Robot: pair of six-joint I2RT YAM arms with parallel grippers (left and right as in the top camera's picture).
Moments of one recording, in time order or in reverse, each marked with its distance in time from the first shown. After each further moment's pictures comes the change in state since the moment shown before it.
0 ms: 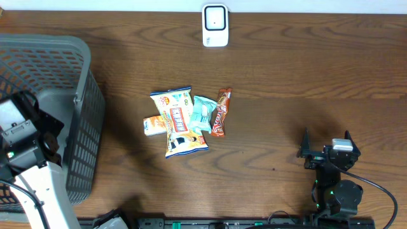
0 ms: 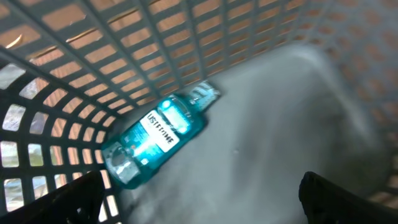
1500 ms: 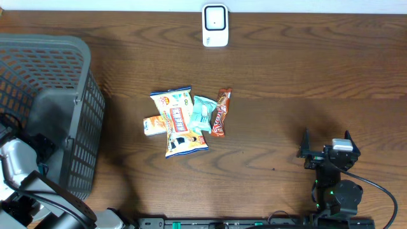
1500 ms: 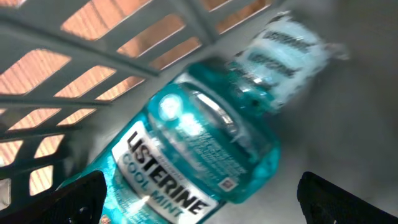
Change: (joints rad) left arm 0.309 0.461 -0.150 0.325 0.151 0.295; right arm 0.000 0.000 0.000 0.000 0.000 0.000
